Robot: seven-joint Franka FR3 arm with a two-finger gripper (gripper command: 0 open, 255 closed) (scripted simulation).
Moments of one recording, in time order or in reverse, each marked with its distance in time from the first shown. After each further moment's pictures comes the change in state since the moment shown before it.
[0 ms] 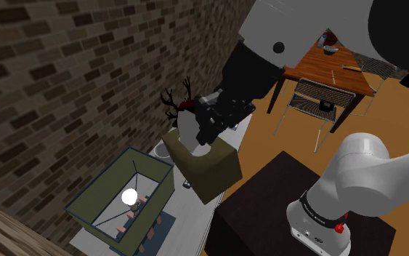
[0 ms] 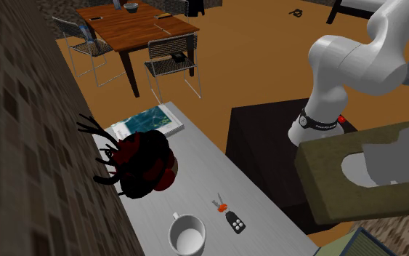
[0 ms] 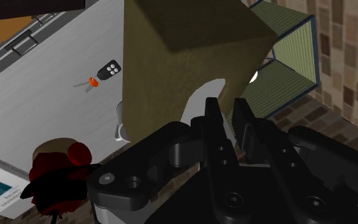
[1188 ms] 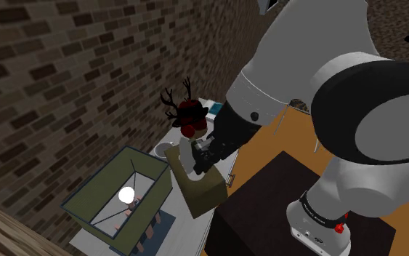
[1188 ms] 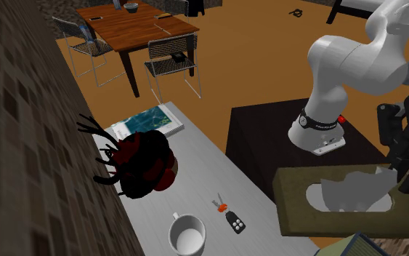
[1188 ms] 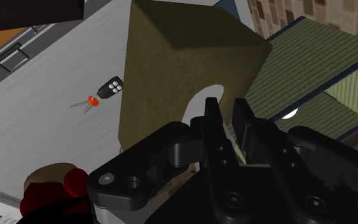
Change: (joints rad) arm 0.039 -0.010 0.074 -0.234 0.086 0.223 -0.047
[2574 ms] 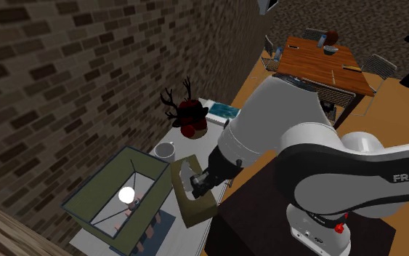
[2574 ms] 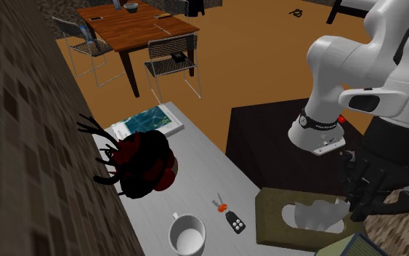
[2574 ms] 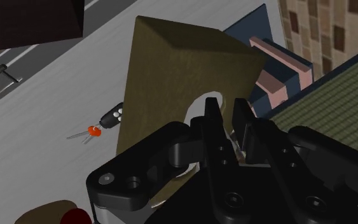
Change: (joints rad) arm 0.051 0.118 0.111 -0.204 0.142 0.316 -0.076
